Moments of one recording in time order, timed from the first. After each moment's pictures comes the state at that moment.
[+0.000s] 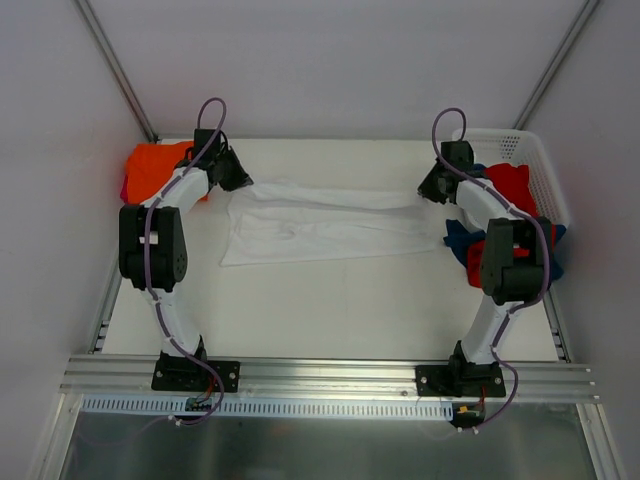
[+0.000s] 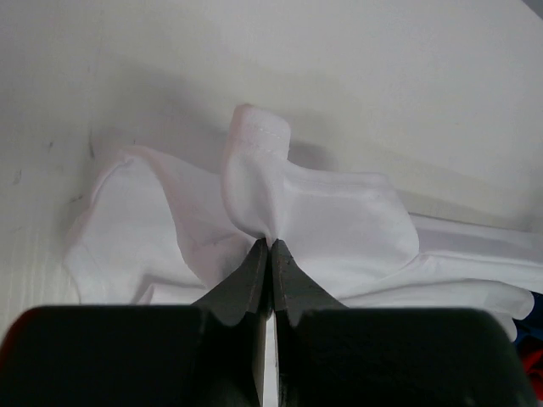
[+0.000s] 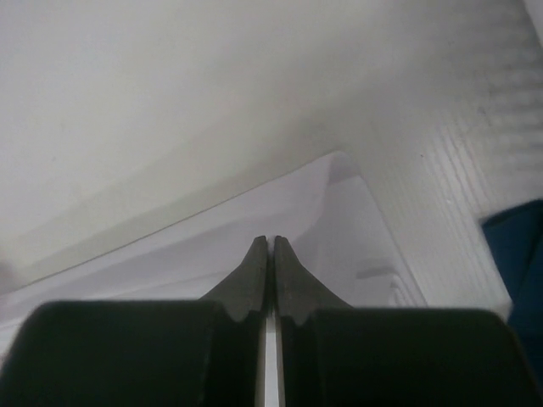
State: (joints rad) left arm -0.06 1.95 1.49 -0.31 0.23 -0.56; right arm 0.09 1.88 1.39 -0.33 0.03 0.63
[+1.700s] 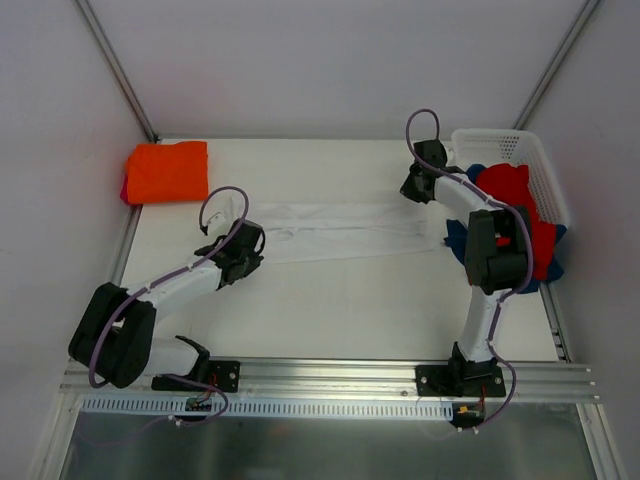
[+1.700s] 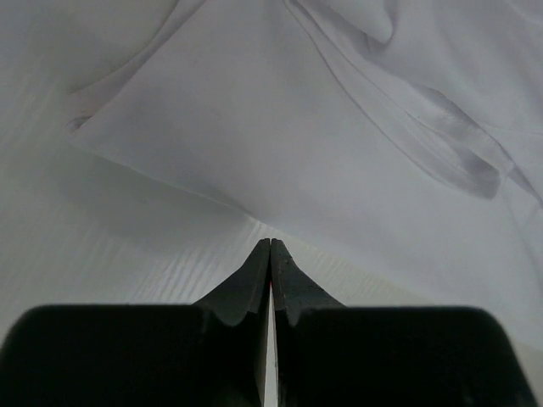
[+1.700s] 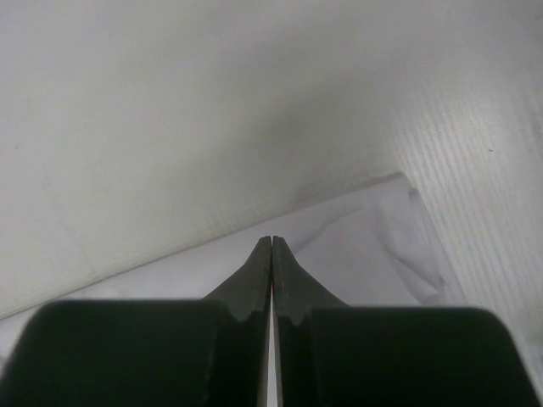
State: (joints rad) left arm -0.48 1.28 0.62 -0.30 -0.40 -1.07; right arm 0.21 1.94 1.45 -0.38 0.17 0.64
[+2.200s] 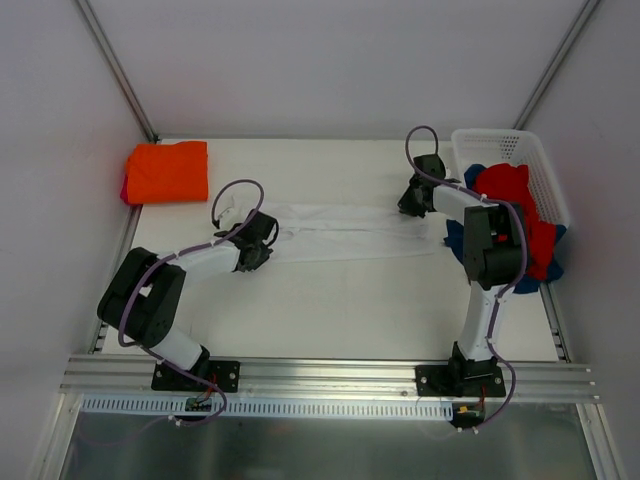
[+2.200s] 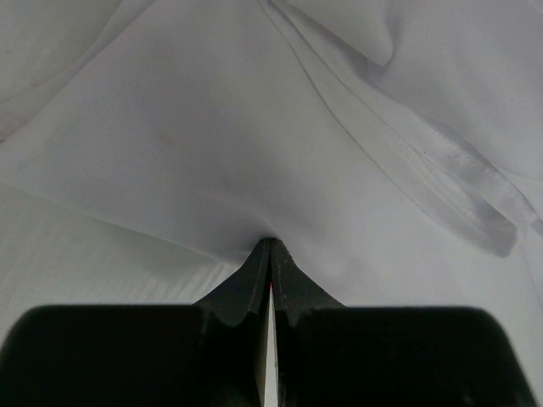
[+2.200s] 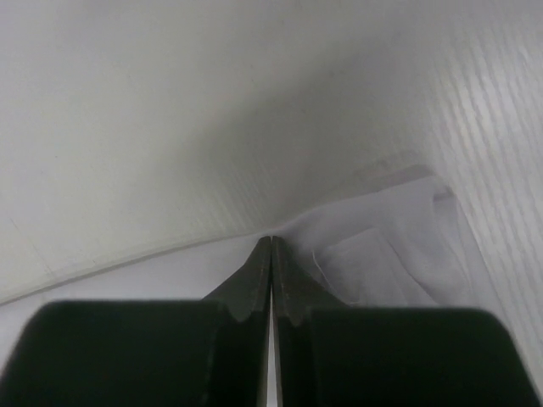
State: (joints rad) left arm -0.49 1.54 0.76 -0.31 -0.40 -1.13; right arm 0.19 2.05 1.41 -0.32 0.07 0.69
